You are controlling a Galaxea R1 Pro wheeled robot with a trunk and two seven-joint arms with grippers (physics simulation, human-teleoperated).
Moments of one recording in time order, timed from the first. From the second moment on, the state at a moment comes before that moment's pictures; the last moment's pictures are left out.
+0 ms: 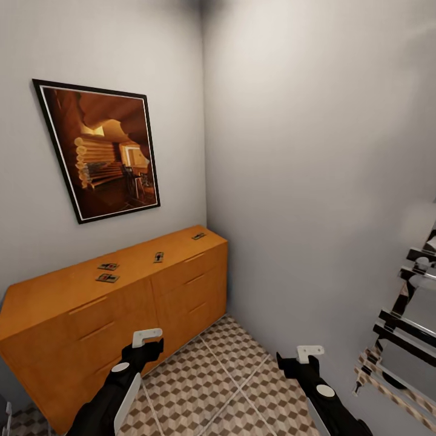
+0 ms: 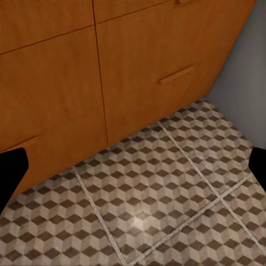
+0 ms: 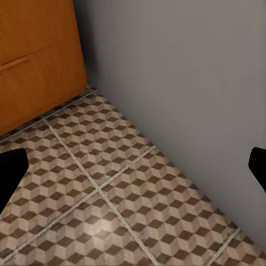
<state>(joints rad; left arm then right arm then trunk) -0.40 -0.04 0.04 -0.82 0.06 0.19 0.10 -0.40 -0.03 0.00 -0.61 0.01 -0.06 0.00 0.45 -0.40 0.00</state>
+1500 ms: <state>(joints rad) -0.46 -0.14 -0.06 -1.30 0.06 0.47 0.10 -0.45 -0.03 0.00 -1.22 0.01 0.26 0.00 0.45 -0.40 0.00</state>
